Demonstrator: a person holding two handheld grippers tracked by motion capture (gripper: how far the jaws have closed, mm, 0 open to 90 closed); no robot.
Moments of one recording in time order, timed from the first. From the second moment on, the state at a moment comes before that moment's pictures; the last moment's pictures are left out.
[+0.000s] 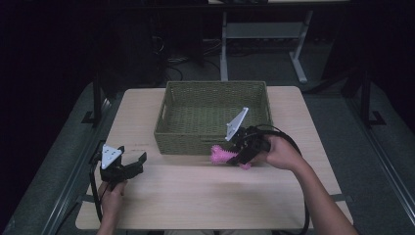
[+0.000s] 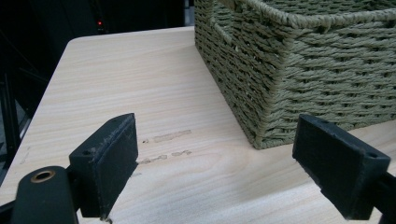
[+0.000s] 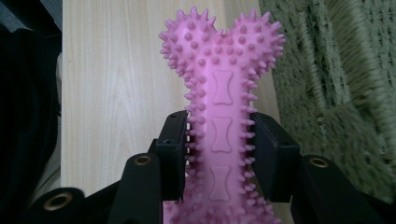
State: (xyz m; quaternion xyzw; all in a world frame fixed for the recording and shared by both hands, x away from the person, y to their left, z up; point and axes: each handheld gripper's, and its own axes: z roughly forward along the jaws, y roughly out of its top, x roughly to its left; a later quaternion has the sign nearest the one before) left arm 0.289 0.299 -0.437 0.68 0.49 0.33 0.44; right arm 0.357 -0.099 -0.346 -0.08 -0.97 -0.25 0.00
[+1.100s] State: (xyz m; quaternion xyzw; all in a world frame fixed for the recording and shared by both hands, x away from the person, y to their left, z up) left arm 0.290 0.299 -0.437 0.68 0.49 0.32 0.44; right arm 0.407 -0.108 -0.293 -0.08 -0.96 -0.27 0.01
